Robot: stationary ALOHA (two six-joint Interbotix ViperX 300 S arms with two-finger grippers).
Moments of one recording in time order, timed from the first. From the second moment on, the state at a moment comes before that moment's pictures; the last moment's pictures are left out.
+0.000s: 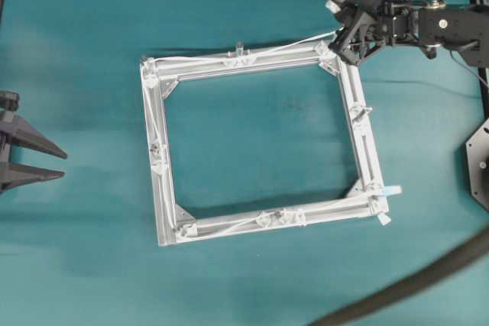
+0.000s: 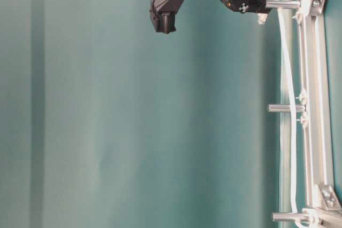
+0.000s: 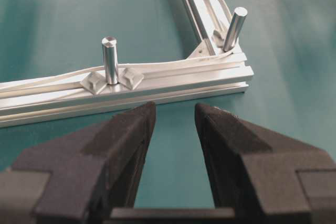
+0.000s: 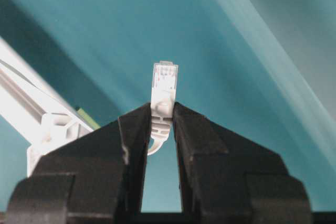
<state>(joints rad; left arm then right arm) -0.10 -1.20 1.43 -0.06 0.12 -0.01 -0.56 -0.06 0.76 -0.93 0.30 0.87</state>
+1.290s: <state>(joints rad) -0.10 -1.20 1.43 -0.06 0.12 -0.01 -0.54 -0.10 0.81 -0.90 0.37 1.50</state>
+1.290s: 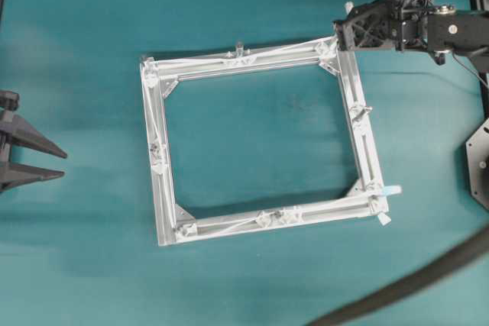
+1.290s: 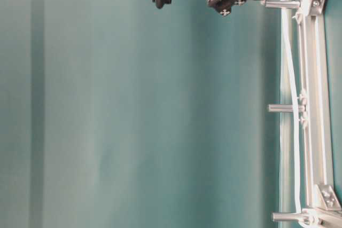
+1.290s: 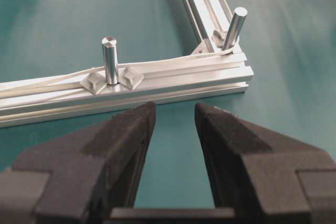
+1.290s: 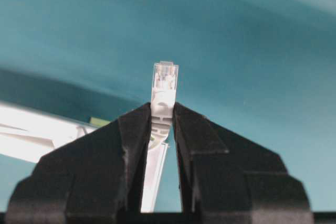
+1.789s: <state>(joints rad) -0.10 -1.20 1.43 -0.06 0.12 -0.01 -0.49 -0.10 0.82 -0.85 0.39 1.87</state>
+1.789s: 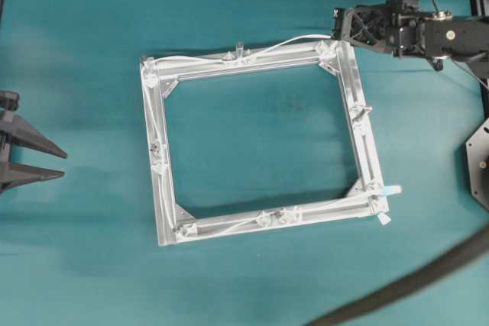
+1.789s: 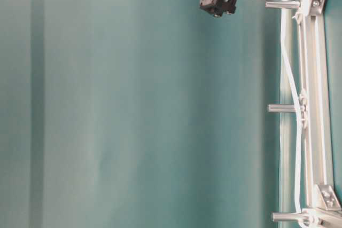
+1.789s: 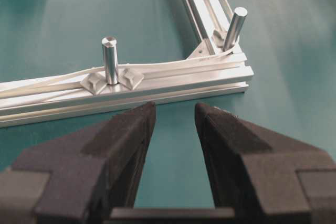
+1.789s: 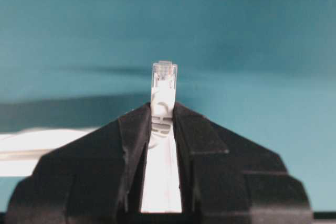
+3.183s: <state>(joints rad) -0.10 -1.20 1.43 -0.06 0.12 -0.01 -0.44 -0.25 0.91 -0.68 0.48 1.91</state>
